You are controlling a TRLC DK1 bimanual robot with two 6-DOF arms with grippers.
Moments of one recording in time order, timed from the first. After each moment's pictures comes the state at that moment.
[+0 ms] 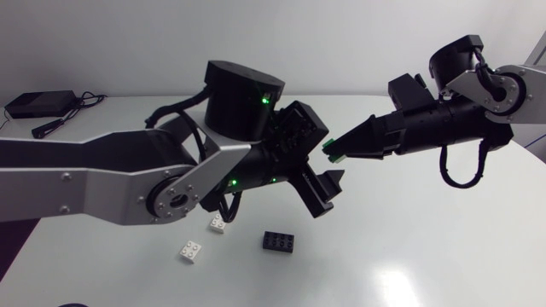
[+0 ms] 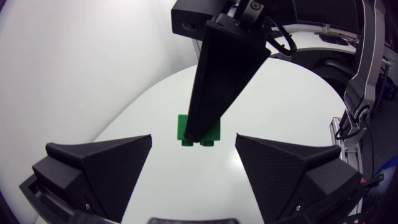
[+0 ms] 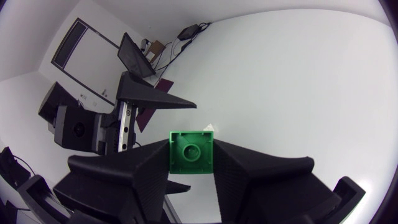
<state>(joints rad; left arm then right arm) -0.89 1.54 1.03 0.14 0.02 0.34 0.13 1.41 1.09 -0.59 -1.02 -0.06</state>
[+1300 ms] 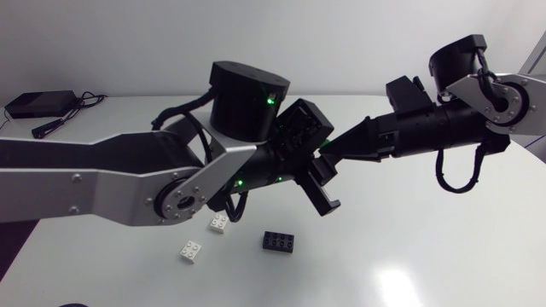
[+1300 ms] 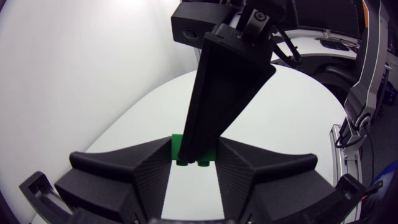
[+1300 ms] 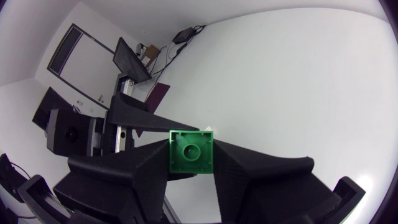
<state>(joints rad) -0.91 1.56 1.03 0.18 0.02 0.32 0.16 1.37 1.04 -0.49 -0.97 0.06</state>
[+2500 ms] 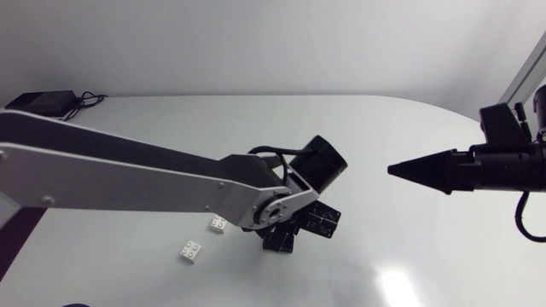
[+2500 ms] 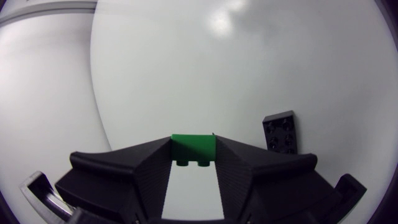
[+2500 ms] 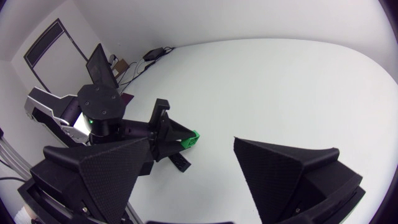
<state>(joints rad) -0.97 1.92 1.23 -0.26 -0.33 1.24 -0.21 1.07 0.82 -0.65 -0.96 -0.33</state>
